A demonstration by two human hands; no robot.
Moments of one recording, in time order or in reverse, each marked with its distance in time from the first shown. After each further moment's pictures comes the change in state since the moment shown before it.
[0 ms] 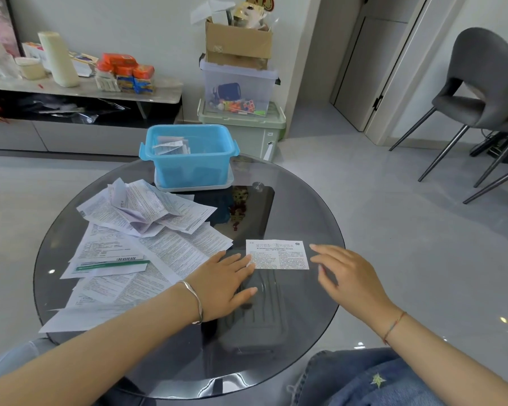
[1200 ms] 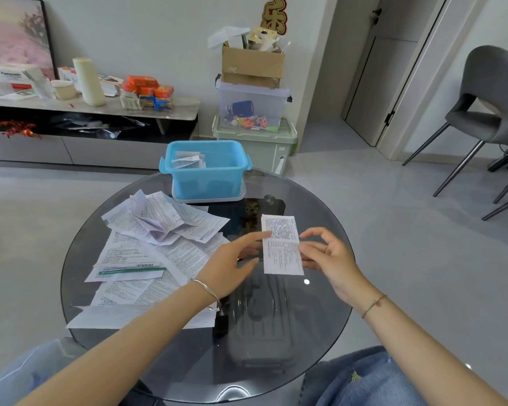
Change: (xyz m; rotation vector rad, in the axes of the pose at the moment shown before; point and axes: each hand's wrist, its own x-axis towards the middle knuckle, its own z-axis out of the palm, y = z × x) left_hand 0.007 -0.007 -0.017 -0.923 0.478 -0.120; right_hand 0.064 -0.052 -0.020 1.314 -0.080 0.688
